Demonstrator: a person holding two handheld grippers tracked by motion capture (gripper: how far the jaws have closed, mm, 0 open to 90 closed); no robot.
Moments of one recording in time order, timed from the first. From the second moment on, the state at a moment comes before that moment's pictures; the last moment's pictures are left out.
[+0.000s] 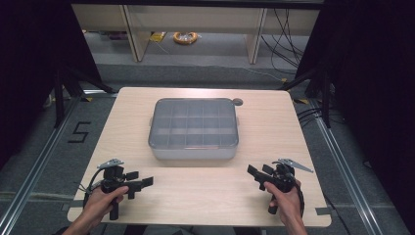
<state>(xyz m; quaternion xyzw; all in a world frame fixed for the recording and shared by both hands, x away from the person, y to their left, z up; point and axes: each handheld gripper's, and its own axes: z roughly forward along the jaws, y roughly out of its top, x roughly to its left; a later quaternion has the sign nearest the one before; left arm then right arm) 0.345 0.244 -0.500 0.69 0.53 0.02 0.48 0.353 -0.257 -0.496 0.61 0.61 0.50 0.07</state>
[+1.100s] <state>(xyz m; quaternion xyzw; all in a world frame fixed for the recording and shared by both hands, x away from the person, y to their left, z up) 0.396 0.258 -0.477 0.66 0.55 0.05 0.51 0.433 -0.258 -0.455 0.60 0.60 0.52 0.09</state>
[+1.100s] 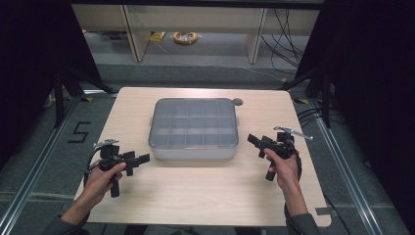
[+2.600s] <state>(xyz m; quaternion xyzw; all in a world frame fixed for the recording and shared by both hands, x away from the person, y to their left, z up) 0.518 0.245 -0.459 0.63 0.60 0.02 0.49 0.512 -0.216 -0.454 0.62 0.61 0.50 0.03</state>
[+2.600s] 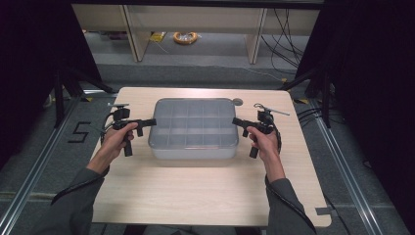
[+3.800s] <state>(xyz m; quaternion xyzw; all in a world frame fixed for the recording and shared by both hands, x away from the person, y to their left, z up) 0.504 0.244 -0.424 0.60 0.59 0.04 0.54 0.503 -0.197 -0.421 0.59 0.60 0.53 0.08</state>
